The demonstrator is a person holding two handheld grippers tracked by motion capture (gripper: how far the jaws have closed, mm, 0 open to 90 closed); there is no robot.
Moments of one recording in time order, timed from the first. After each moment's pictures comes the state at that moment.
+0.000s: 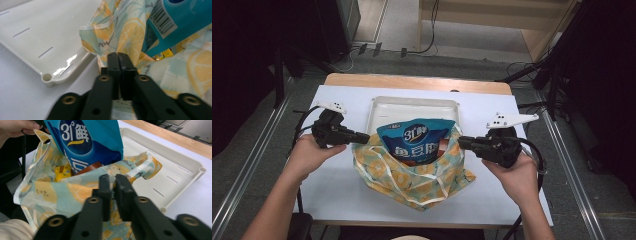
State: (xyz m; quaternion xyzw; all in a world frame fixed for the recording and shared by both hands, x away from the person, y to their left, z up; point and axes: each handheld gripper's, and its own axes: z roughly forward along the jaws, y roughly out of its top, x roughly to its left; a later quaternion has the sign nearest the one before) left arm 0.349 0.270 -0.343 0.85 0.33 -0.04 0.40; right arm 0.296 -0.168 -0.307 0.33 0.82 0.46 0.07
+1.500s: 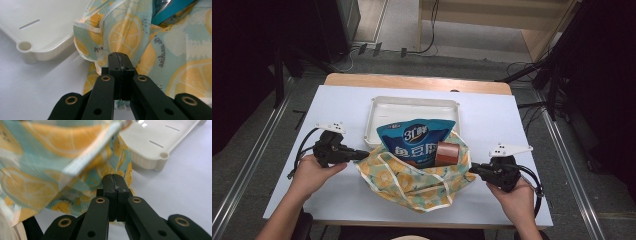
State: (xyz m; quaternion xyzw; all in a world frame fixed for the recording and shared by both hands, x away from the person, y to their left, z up) left arm 0.322 0.278 -0.392 0.83 0.36 -0.06 0.42; right arm 0.278 -0.196 -0.399 0.38 0.82 0.42 0.05
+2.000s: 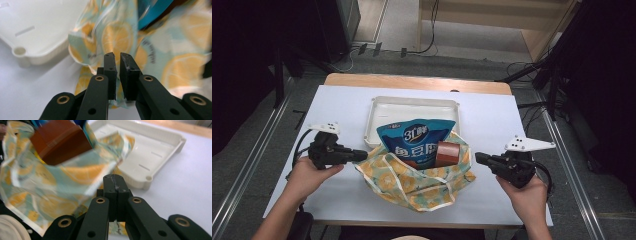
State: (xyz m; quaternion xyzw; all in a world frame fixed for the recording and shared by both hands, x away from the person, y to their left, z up) left arm 0.311 0.289 -0.373 0.81 0.36 -0.06 0.46; right arm 0.270 -0.210 -0.353 0.38 0.79 0.47 0.10
